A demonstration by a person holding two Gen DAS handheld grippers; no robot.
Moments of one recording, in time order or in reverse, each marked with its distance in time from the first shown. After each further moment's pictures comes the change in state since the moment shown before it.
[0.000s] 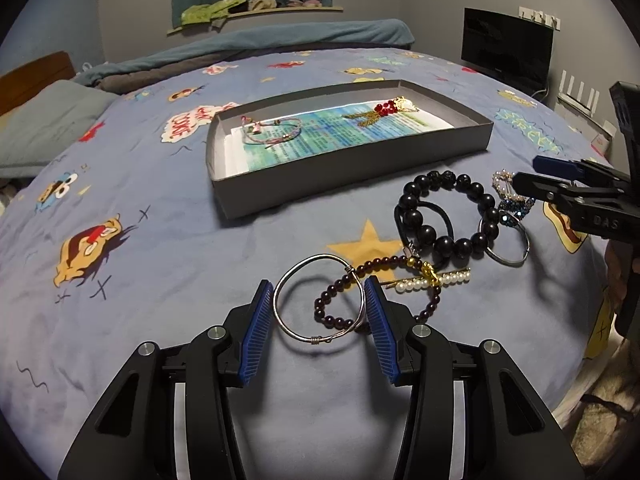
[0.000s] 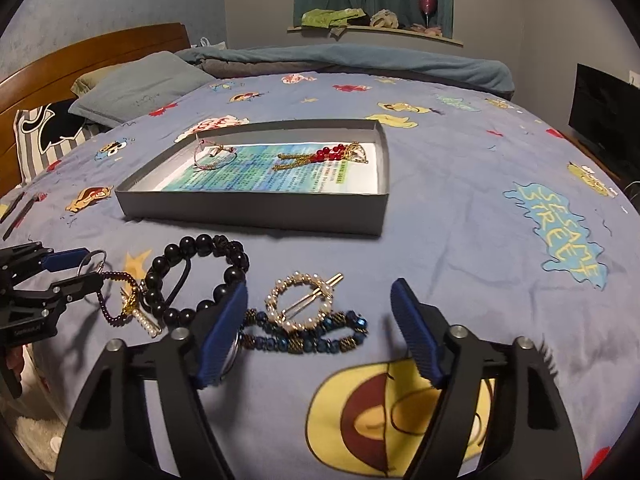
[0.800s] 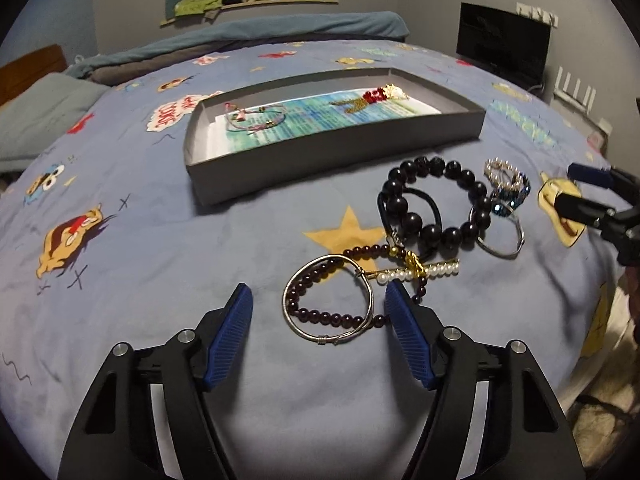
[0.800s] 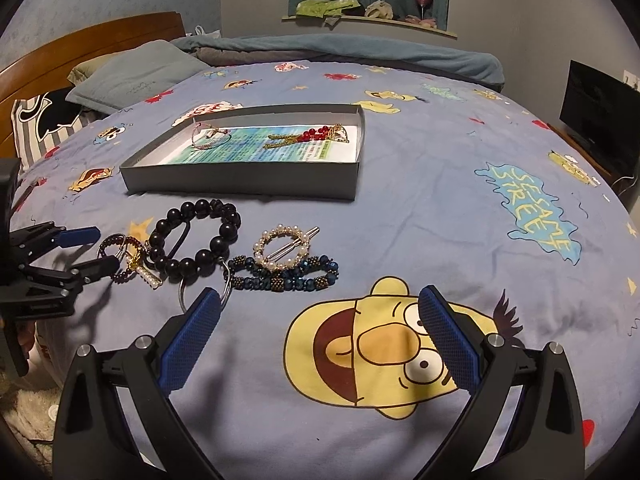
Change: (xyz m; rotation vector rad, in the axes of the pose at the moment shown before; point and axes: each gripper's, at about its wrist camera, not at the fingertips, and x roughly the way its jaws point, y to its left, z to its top) left arm 0.011 -0.012 -0.007 0.003 0.025 -0.024; right arm -0.035 -0.008 -0.023 -0.003 0.041 -0.032
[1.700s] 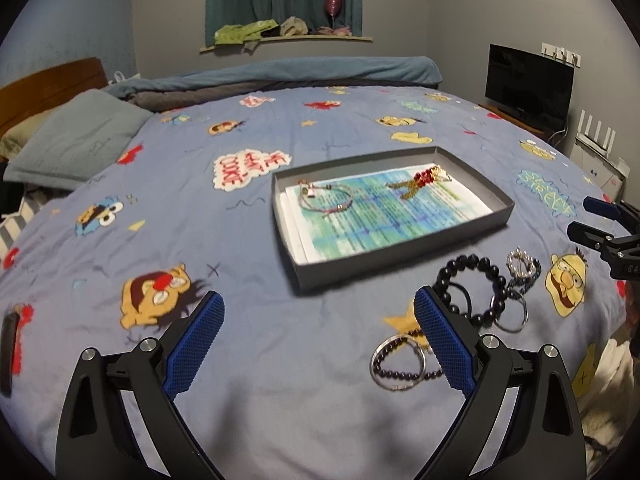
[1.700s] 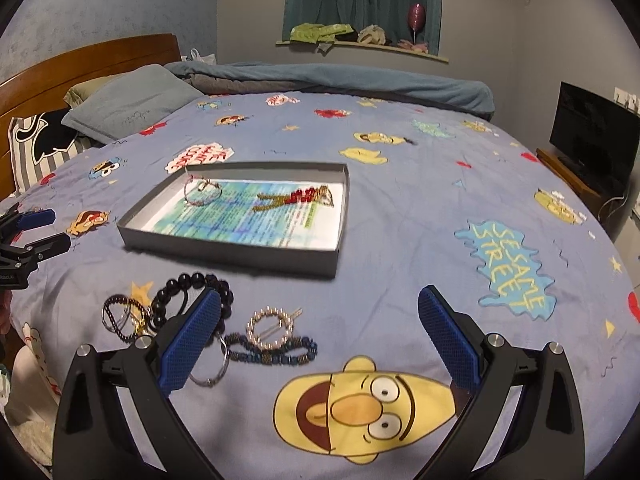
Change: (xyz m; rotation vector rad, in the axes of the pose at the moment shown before) left arm -0.064 0.050 0.046 -0.075 -0.120 0.086; right arm -0.022 -0.008 0.049 -0.003 -0.084 -0.034
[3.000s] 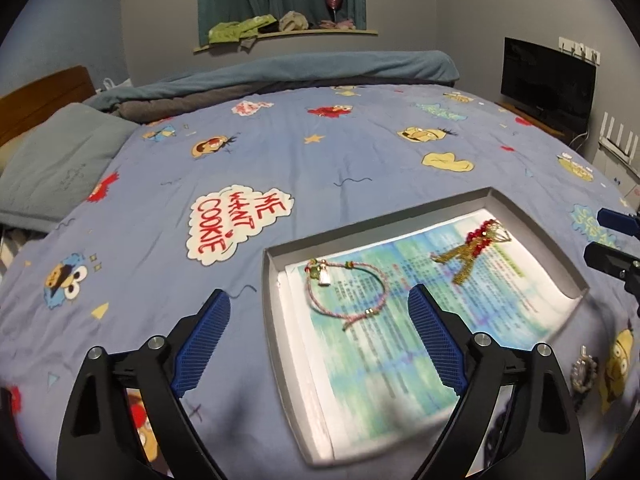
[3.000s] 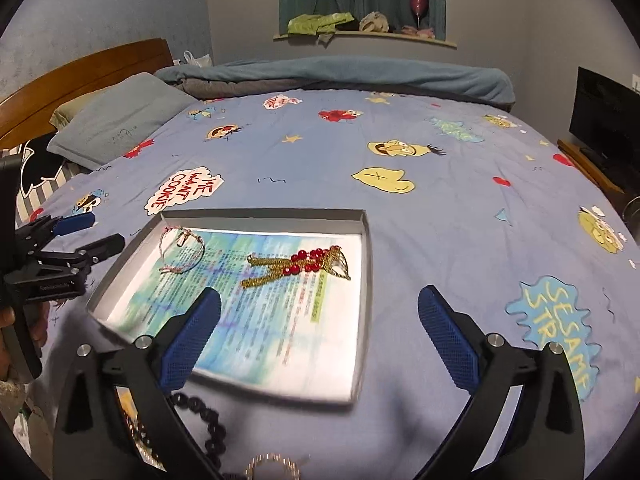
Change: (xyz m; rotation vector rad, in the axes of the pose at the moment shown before) left arm 0.113 0.010 0.105 0.021 0.016 0.030; right arm 0.089 -0.007 0.088 0.048 0.023 0.049
